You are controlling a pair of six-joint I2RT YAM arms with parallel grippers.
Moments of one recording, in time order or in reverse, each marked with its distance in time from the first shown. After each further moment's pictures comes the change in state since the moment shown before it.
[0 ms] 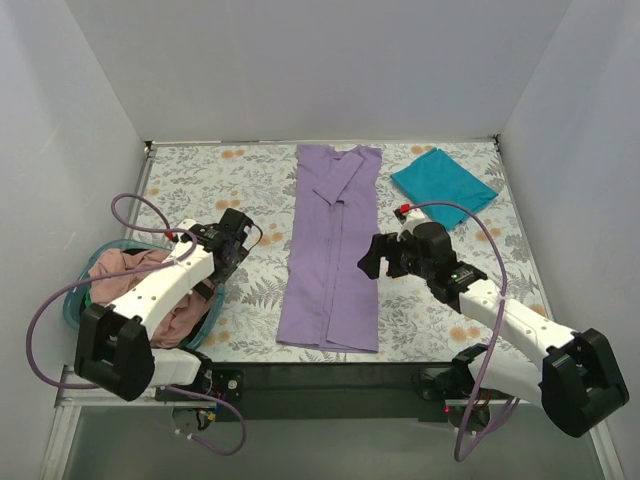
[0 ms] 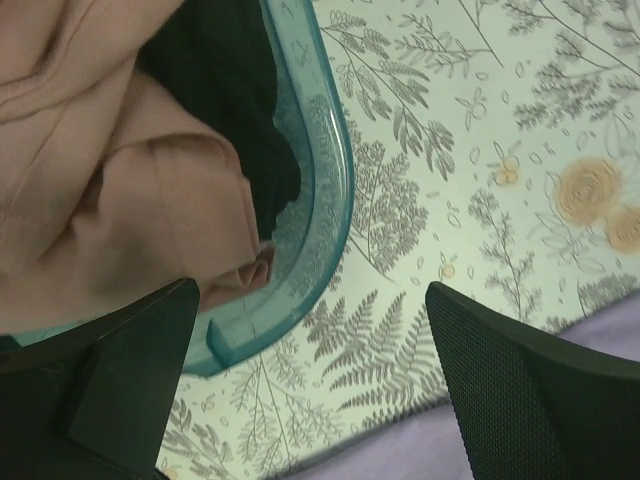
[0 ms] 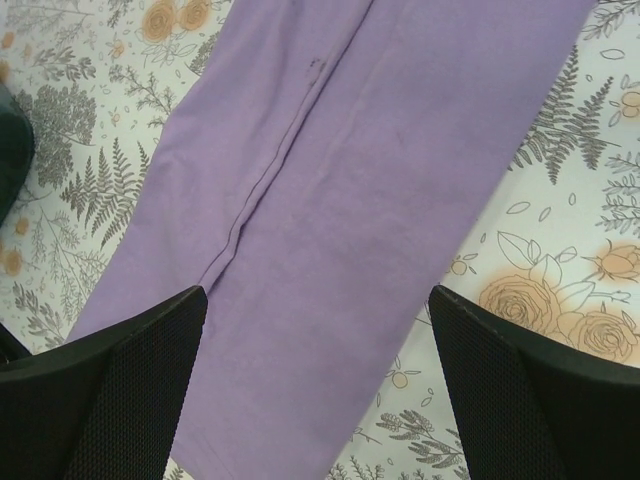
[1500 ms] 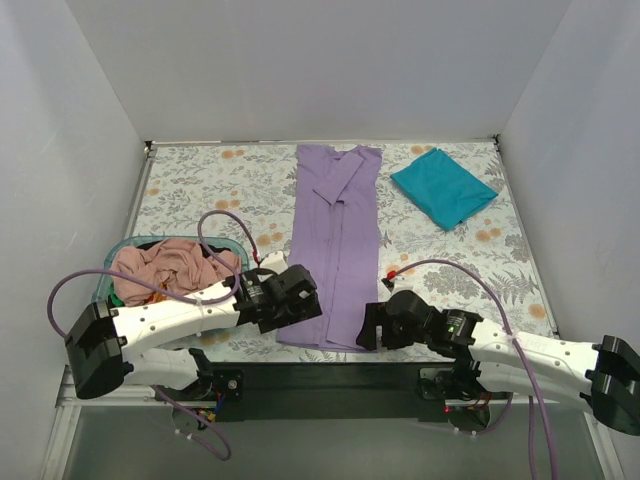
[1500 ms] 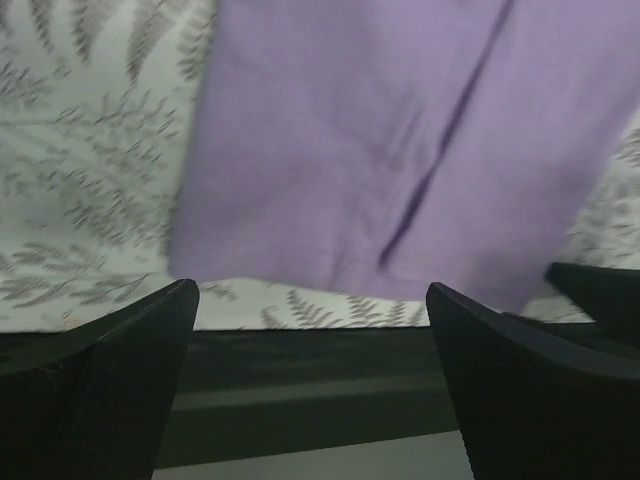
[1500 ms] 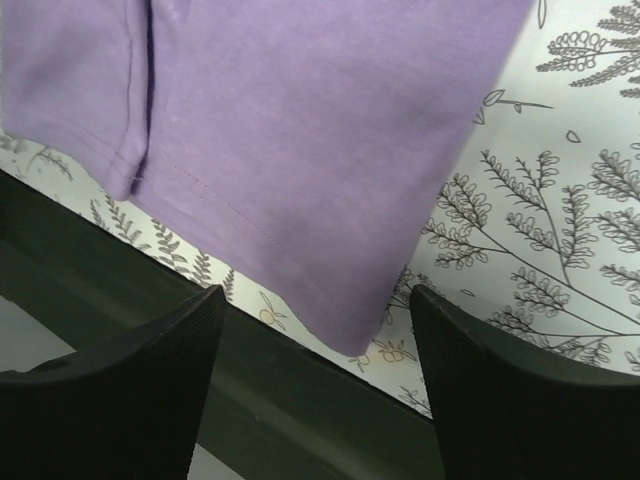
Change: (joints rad) left arm -0.619 -0.051 -0.083 0.262 0.280 0.053; right arm 0.537 -0.256 -0.245 -0.332 0.251 0.510
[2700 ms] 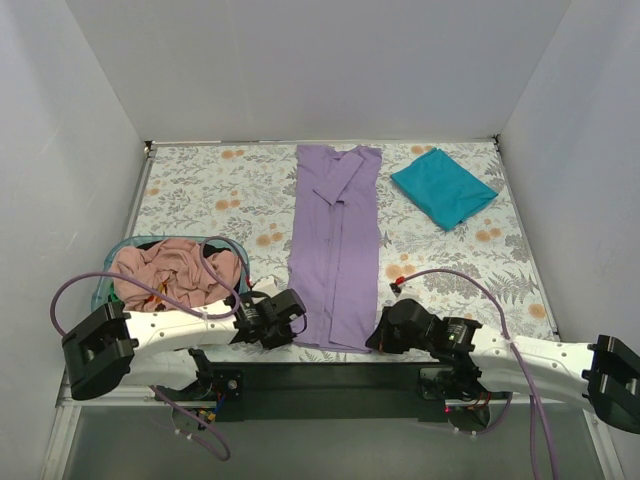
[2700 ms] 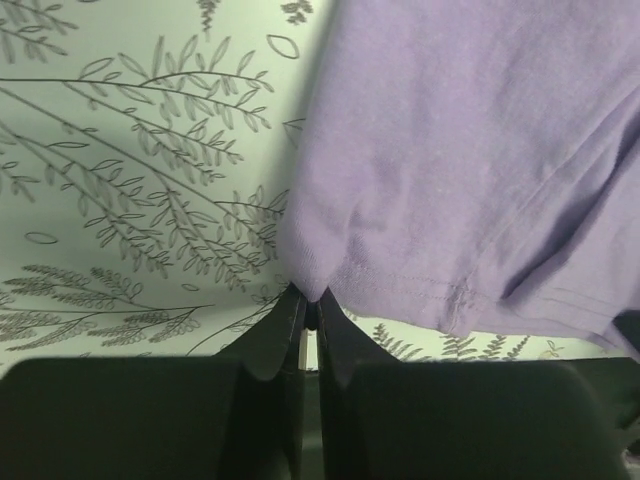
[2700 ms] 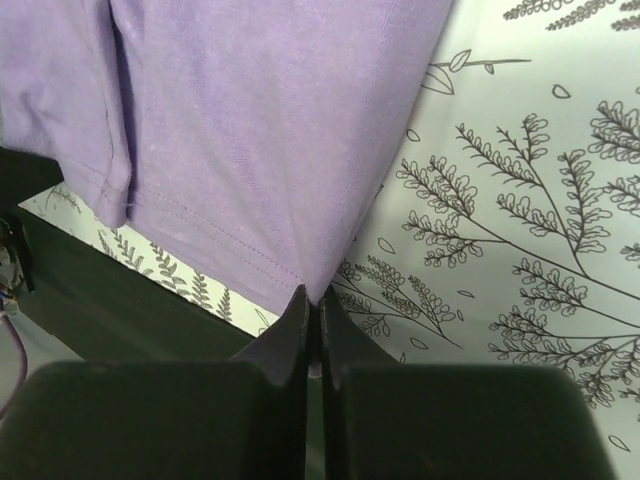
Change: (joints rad) left arm -0.050 -0.015 -0.299 0.163 0.051 -0.077; right arm 0.037 -0.008 -0.104 0.127 0.051 0.196
